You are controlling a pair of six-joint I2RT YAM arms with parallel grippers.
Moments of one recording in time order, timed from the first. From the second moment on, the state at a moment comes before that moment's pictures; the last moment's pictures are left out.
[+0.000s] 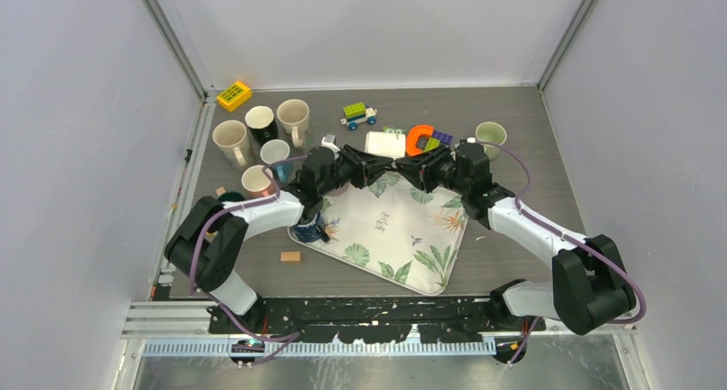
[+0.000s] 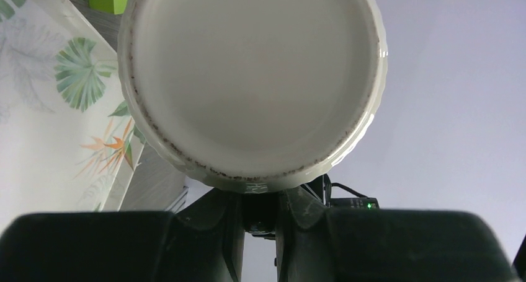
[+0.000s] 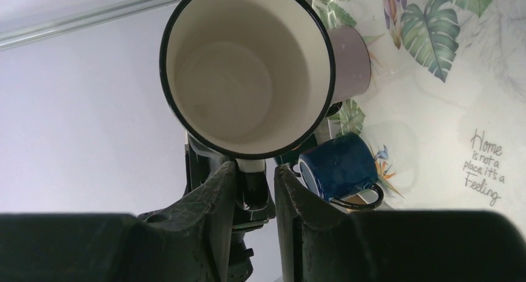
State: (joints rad) left arm -0.63 1.59 0.80 0.59 0.25 -1.66; right arm 0.40 1.28 0.69 0.23 -0.33 1.54
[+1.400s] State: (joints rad) left arm -0.67 1.62 0.76 0.71 0.29 -1.70; right arm 0.42 1.28 0.77 0.06 -0.24 1.42
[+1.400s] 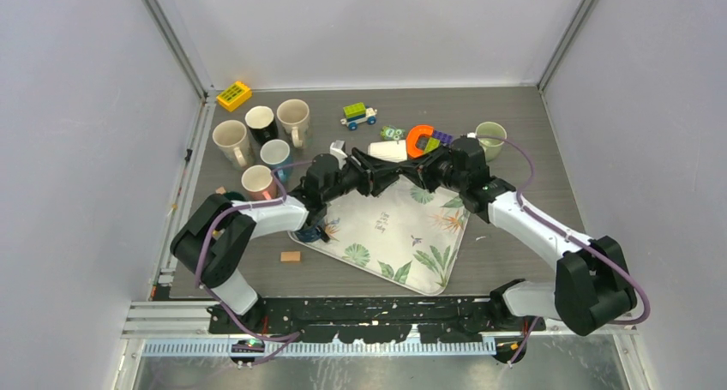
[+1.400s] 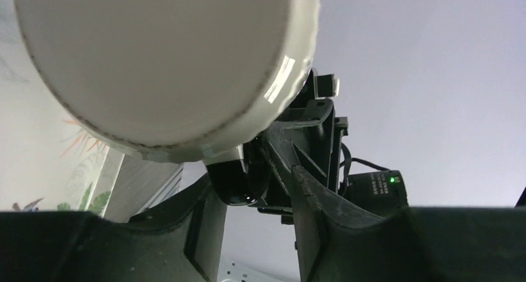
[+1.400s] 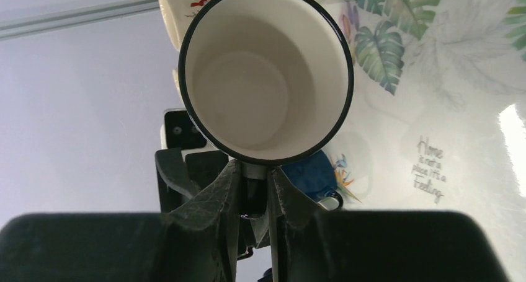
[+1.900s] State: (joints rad) left arm -0.67 1.63 0.78 0.59 0.34 -1.57; right arm 0.44 1.21 0.87 -0.28 -0.10 1.19
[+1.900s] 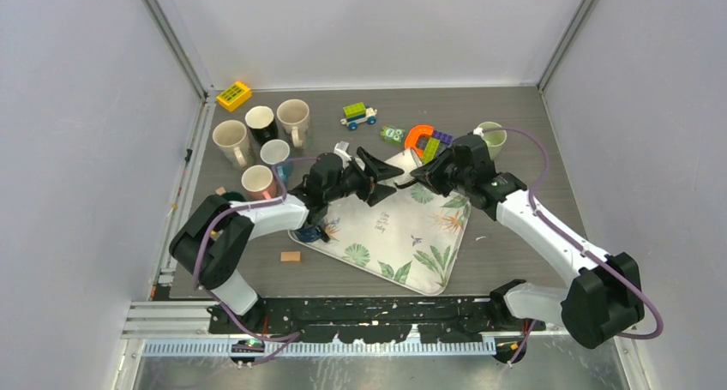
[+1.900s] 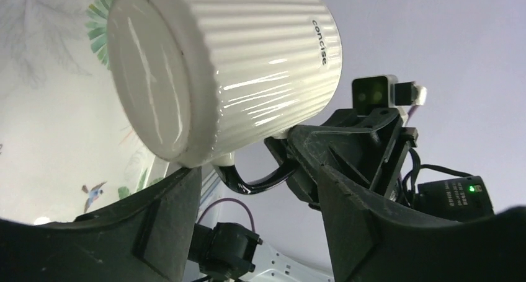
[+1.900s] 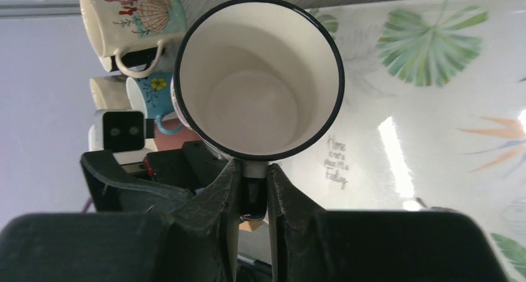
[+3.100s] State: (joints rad) left arm -0.66 1.40 0.93 0.06 0.36 -1.10; right arm 0.44 1.13 0.96 -0.64 0.50 0.83
